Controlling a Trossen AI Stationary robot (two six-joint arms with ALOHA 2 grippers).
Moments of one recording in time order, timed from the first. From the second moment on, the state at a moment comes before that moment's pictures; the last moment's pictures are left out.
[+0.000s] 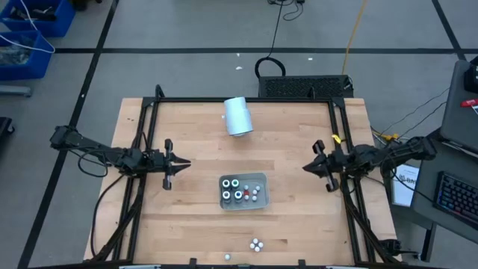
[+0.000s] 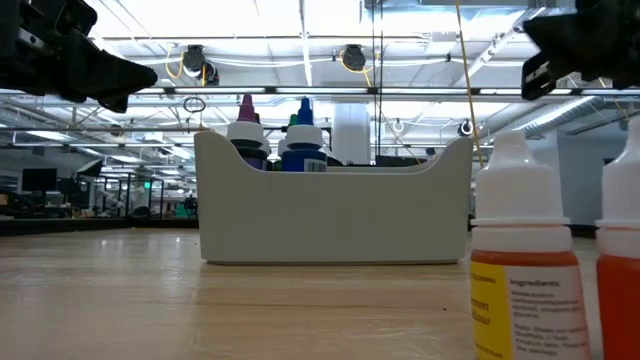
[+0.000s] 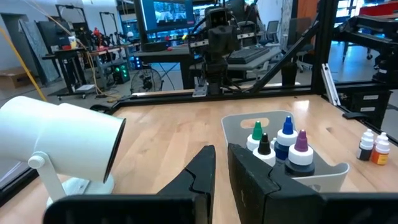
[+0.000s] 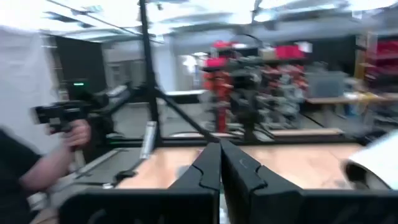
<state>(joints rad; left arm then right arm) -0.31 0.37 0.05 0.31 -0.35 0.07 0.21 0.19 0.02 0.38 0.02 0.08</state>
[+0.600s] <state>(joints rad) -0.31 0.37 0.05 0.25 -0.35 0.04 0.22 0.10 0.02 0.21 -0.16 0.02</state>
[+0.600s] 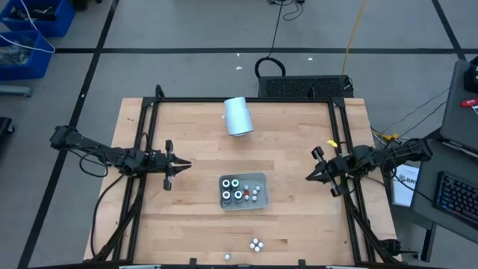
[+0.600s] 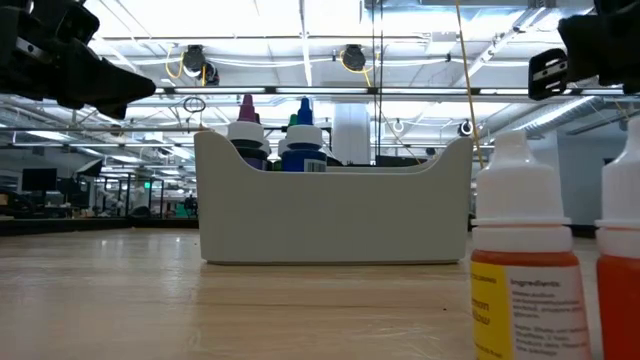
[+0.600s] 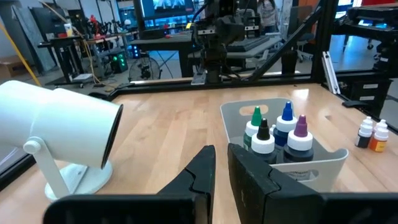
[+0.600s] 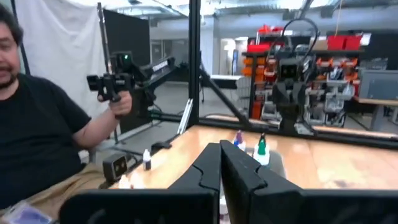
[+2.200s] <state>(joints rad) -0.74 1.80 1.43 -0.55 -0.39 -0.19 0.24 0.10 0.02 0.13 -0.08 -0.04</state>
